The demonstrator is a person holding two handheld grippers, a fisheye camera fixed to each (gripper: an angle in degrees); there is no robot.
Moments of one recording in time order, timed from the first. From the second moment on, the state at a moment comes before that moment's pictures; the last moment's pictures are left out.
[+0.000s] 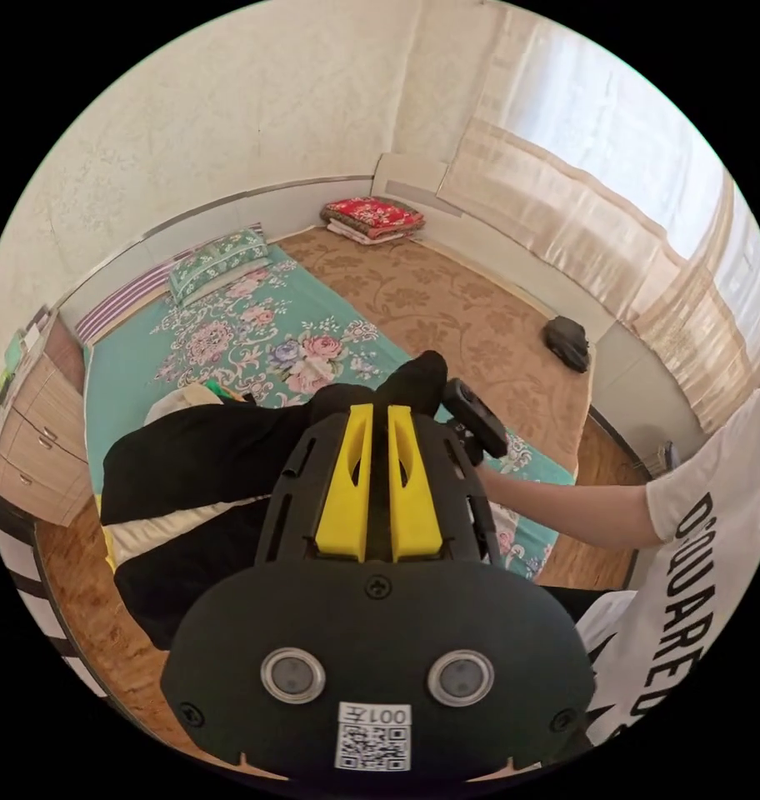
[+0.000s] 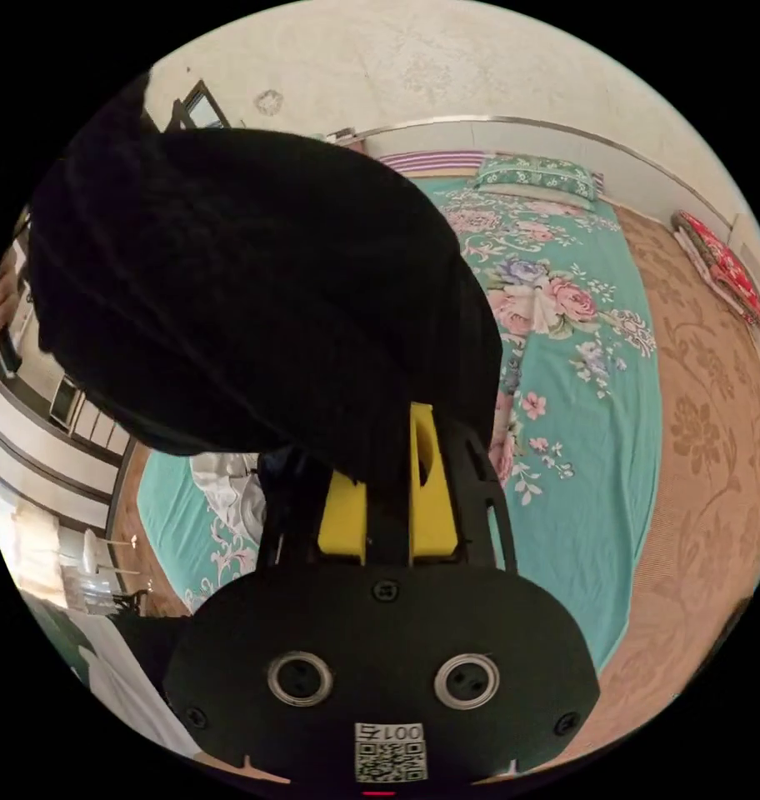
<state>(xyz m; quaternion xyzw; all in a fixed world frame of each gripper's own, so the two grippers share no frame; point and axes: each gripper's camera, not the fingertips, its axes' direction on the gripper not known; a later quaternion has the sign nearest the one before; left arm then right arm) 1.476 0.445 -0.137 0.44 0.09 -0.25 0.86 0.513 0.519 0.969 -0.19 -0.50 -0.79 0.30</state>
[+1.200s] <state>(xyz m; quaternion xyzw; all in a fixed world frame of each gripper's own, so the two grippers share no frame) 2.165 0.504 -0.385 0.75 0.02 -0.07 0.66 1.317 -0.005 0.660 0.18 -0.76 -0.53 0.33</state>
